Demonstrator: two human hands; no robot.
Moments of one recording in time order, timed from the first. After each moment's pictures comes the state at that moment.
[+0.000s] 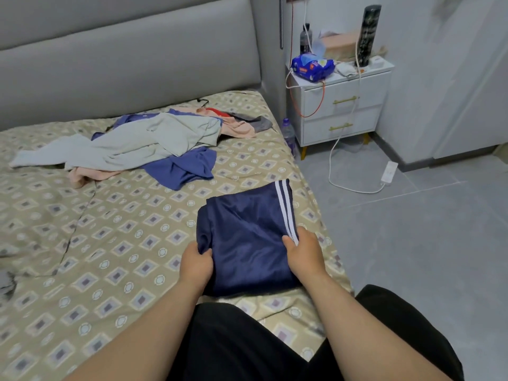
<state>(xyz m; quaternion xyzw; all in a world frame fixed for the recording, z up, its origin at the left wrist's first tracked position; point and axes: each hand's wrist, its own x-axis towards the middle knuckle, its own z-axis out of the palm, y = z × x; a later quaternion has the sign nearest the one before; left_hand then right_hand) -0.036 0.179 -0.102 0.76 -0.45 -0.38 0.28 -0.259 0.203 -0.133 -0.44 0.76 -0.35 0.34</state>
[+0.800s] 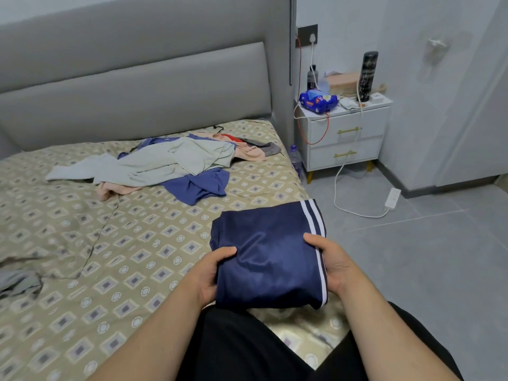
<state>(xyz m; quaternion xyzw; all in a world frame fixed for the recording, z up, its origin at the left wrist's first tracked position) -0.050 0.218 -0.028 0.51 -0.23 -0.75 0.36 -0.289 0.234 -0.057 -0.14 0.42 -0.49 0.75</state>
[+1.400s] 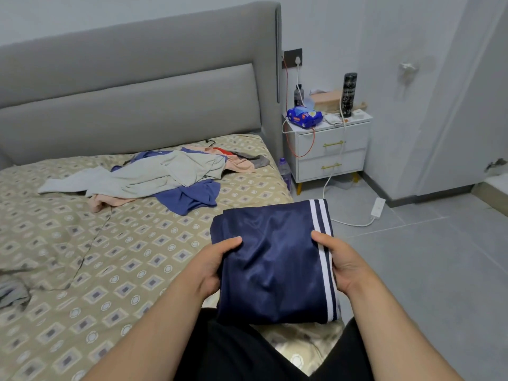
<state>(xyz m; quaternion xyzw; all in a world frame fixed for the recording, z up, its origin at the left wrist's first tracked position) -0.083 0.226 0.009 0.51 -0.28 -0.72 0.37 -0.328 0.264 -0.024 -0.18 0.43 -0.55 0.70</state>
